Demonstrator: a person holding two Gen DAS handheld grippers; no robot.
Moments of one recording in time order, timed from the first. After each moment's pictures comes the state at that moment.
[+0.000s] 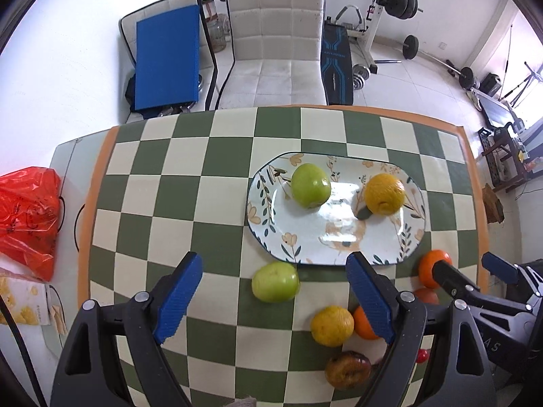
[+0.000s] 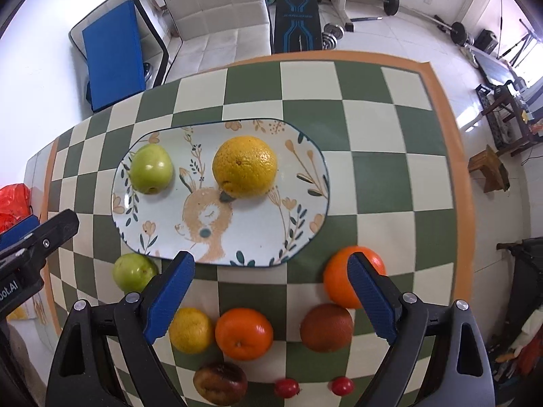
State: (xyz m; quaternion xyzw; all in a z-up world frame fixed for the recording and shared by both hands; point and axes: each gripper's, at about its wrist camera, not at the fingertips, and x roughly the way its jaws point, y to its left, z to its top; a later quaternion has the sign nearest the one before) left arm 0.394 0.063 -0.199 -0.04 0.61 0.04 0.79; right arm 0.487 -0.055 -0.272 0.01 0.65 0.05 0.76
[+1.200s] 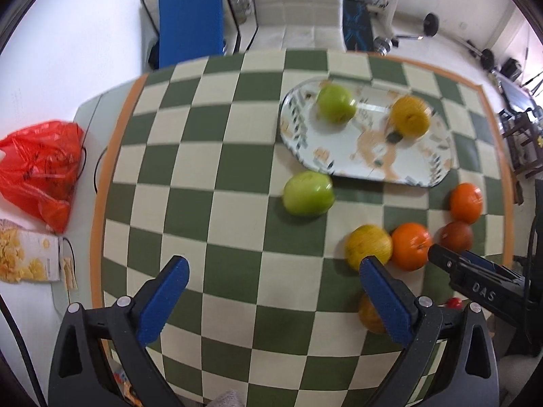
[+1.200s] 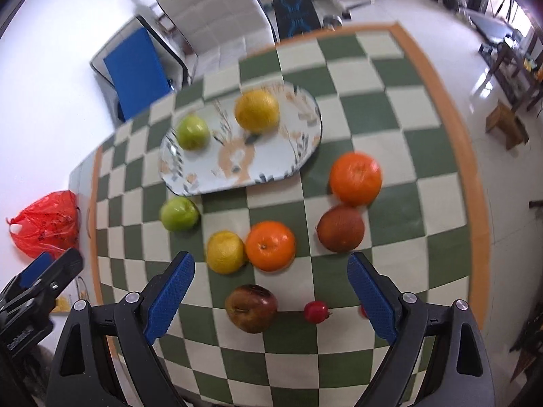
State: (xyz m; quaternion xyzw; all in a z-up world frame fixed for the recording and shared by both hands) left arm 0.316 0.067 -0.238 -0.02 0.65 0.09 0.75; right arm 0.389 -0.089 -0.269 0.12 0.67 0.07 0.73
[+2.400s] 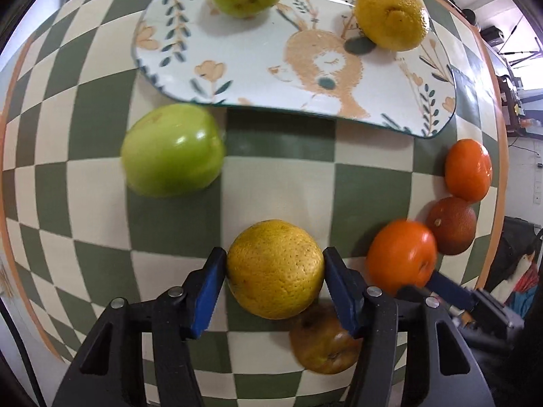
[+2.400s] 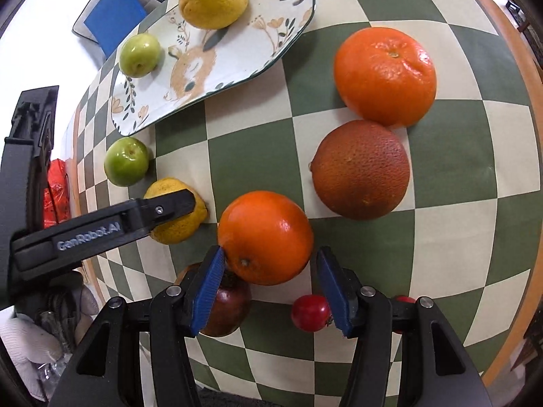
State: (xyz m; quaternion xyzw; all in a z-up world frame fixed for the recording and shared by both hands) left arm 0.357 0.029 -0.360 -0.08 0.75 -0.02 0.66; right arm 0.382 -0.096 -0.377 0.16 0.74 0.12 0.65
